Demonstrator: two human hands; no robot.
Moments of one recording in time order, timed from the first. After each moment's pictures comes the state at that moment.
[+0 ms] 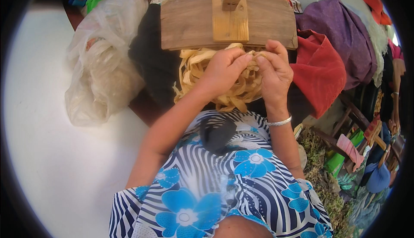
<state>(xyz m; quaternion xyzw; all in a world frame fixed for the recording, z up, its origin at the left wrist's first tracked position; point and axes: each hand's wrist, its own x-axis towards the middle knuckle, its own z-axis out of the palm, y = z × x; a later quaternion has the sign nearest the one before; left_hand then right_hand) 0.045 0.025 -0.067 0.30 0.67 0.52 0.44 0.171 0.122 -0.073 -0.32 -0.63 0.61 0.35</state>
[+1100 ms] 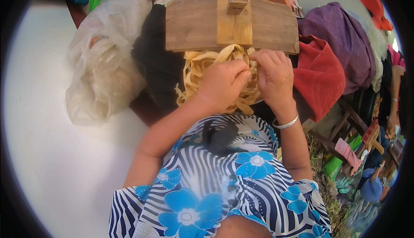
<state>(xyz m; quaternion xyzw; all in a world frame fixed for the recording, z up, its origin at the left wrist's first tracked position) 0.053 0.005 -0.029 0.41 0.73 0.45 0.33 0.167 0.145 -0.046 -0.15 -0.95 0.20 0.19</state>
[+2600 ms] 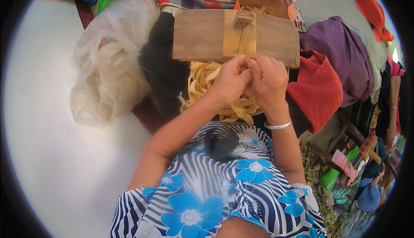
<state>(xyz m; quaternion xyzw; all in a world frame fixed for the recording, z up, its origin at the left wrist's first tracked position) 0.043 0.031 -0.061 0.17 0.57 0.62 0.51 0.133 0.135 -0.037 -0.17 -0.90 0.27 0.30</state>
